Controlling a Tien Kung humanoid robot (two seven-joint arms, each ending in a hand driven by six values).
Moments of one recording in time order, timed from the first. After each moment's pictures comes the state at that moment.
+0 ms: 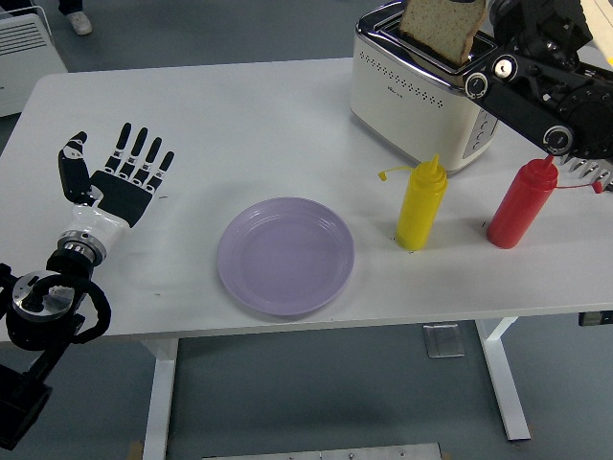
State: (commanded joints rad) left arm -0.33 0.32 -1.12 -1.46 -0.24 0.27 -0.14; right arm 1.30 -0.29 0.43 0.89 -1.44 -0.41 -0.57
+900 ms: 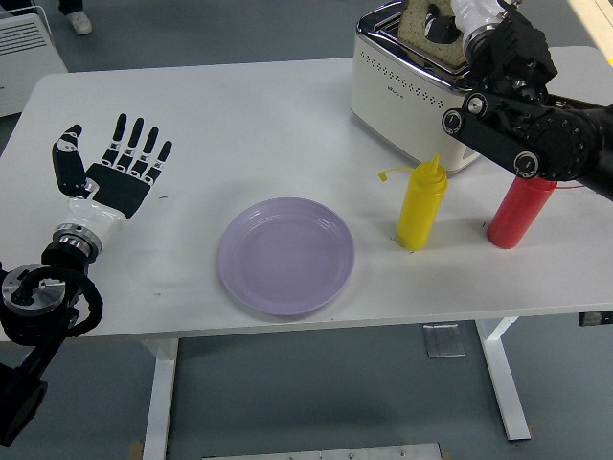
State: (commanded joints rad) left arm -0.33 0.32 -1.15 -1.49 -0.31 0.28 -0.13; right arm 1.28 -0.22 0.29 0.80 -1.35 -0.43 -0.50
